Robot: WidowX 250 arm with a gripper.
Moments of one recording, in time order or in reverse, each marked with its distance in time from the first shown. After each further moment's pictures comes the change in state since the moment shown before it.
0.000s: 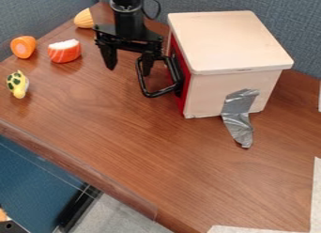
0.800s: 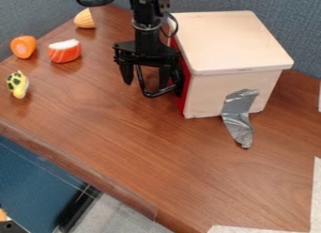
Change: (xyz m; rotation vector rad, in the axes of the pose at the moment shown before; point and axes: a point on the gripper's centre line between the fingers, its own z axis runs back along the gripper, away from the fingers) arm 0.004 -0.019 -0.031 0.002 0.037 0.074
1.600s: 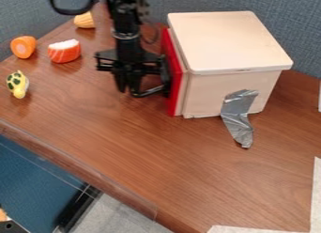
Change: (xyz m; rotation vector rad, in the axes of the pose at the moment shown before) arm -0.023 0.034 -0.001 0.000 0.026 0.069
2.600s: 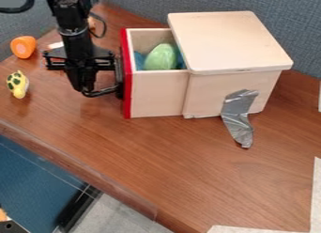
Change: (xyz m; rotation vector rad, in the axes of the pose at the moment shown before) arm -0.014 0.062 0.006 0.019 0.008 0.078
